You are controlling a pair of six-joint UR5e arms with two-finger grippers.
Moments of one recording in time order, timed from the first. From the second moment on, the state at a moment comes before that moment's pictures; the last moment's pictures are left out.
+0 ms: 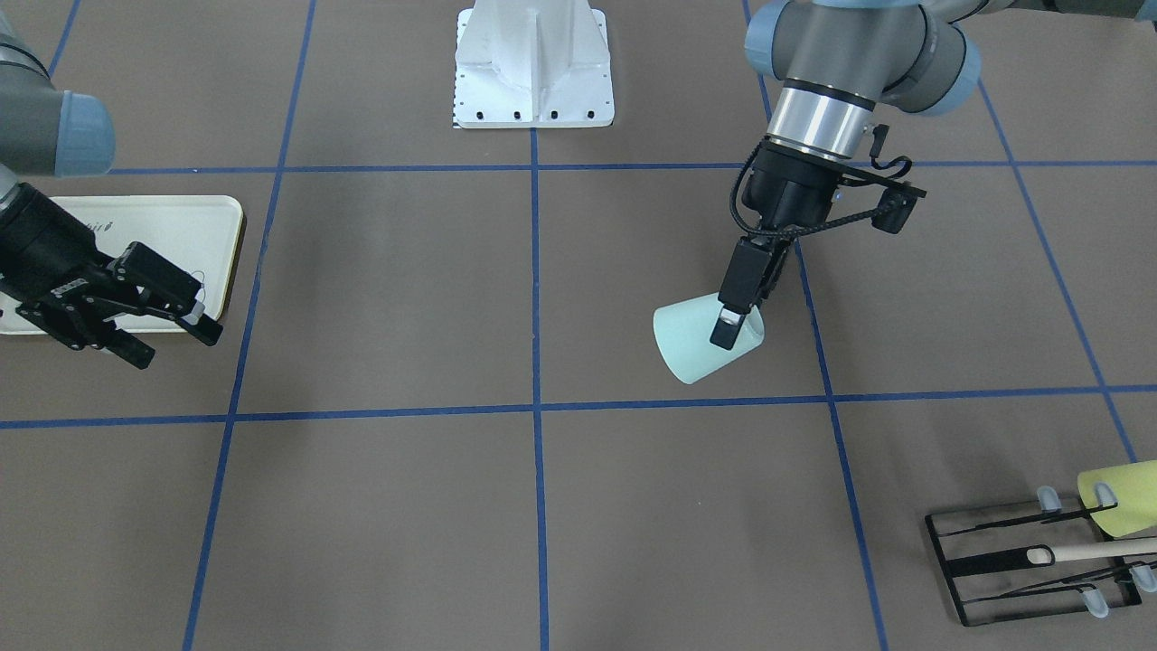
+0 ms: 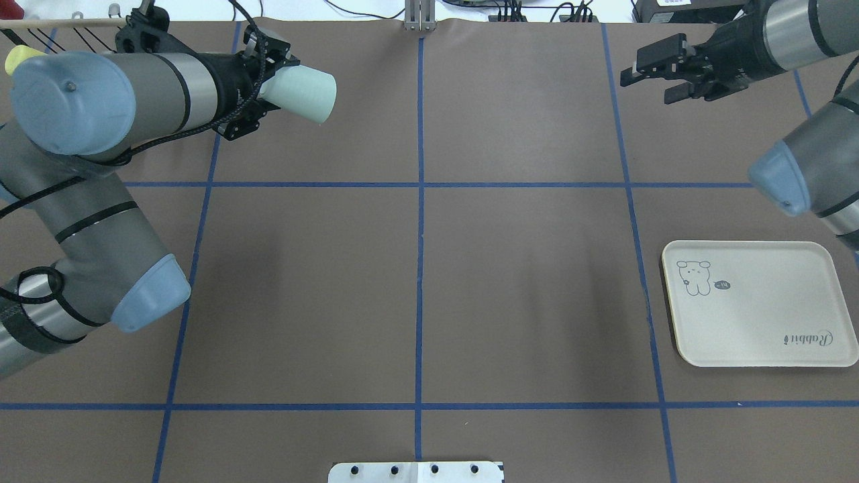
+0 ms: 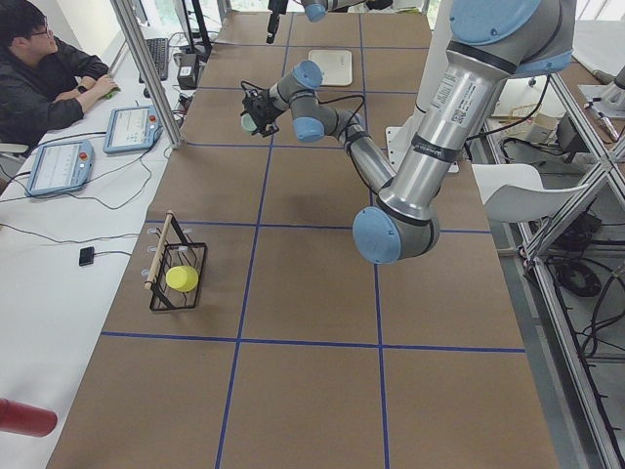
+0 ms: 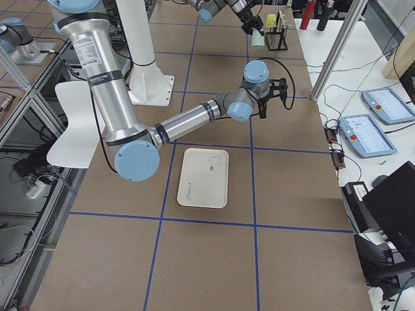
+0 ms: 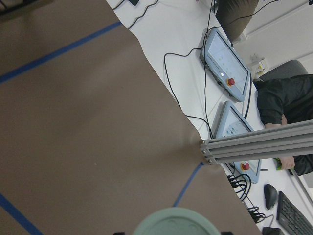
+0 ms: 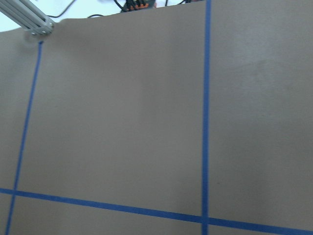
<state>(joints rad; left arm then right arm) -0.75 -2.06 -1.84 -2.13 -1.56 -2.12 1.09 -1.20 1.68 -0.85 2.32 1.23</state>
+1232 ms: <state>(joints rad) -0.69 -2.07 -1.91 -2.43 -1.70 -2.65 0.84 -1.13 1.69 -0.26 2.10 1.73</state>
